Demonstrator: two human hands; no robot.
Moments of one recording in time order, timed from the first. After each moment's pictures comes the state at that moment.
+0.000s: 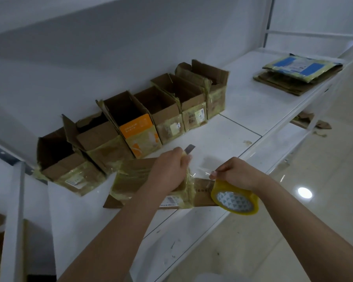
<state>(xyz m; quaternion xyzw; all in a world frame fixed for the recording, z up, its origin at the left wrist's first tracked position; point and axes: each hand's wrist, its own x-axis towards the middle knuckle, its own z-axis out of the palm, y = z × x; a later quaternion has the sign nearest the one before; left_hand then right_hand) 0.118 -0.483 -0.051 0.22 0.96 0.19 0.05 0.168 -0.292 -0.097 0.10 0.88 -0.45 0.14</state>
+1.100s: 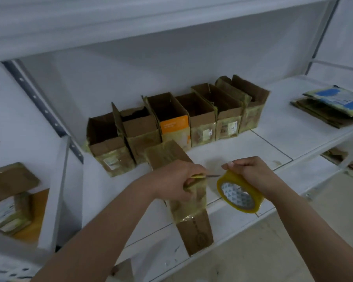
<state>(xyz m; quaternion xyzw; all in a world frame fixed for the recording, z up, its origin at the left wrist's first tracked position) 0.139 -0.566 -0.020 0.39 0.89 0.16 0.16 0.155 -0.328 -0.071 0.10 0.81 -0.58 0.05</state>
